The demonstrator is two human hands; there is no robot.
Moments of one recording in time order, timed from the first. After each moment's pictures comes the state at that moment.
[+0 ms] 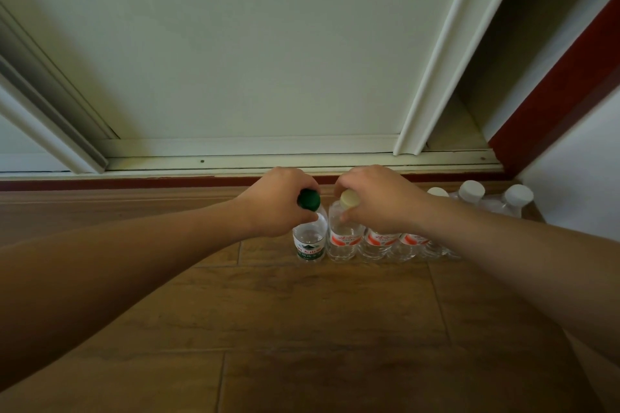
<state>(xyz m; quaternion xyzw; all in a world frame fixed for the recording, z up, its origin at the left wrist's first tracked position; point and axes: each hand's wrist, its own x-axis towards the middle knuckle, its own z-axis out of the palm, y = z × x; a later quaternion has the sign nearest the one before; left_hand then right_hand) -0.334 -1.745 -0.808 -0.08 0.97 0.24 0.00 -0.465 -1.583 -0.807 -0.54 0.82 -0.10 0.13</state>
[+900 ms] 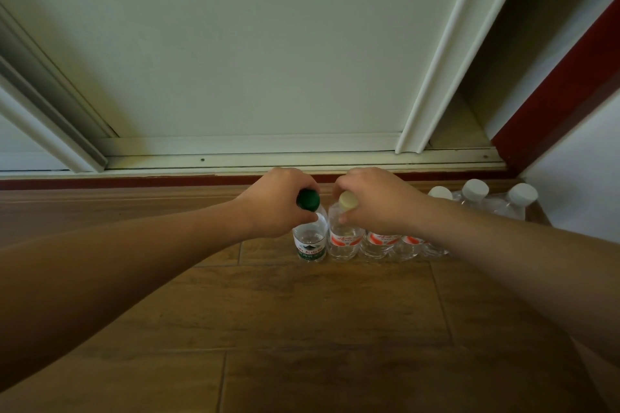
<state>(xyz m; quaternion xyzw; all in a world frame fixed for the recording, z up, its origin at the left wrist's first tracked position) -0.333 -1.749 -0.814 -0.09 0.96 0.25 0.00 -0.461 -1.586 -0.810 -0.55 0.82 -0.09 0.14</state>
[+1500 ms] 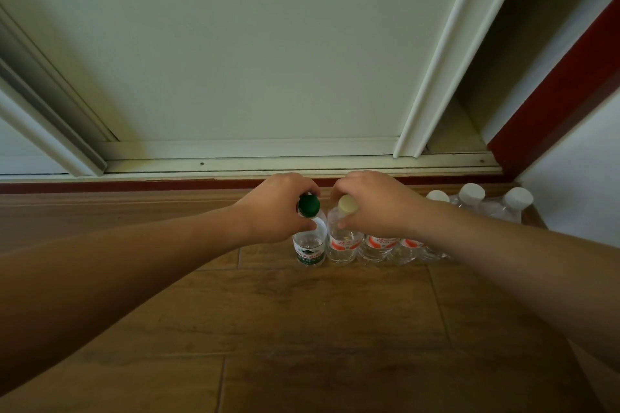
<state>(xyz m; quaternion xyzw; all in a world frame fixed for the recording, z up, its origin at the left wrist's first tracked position) -0.331 -1.748 -0.813 -0.09 0.96 0.25 0.00 -0.461 -1.585 -0.809 -0.55 0.82 -0.09 0.13</state>
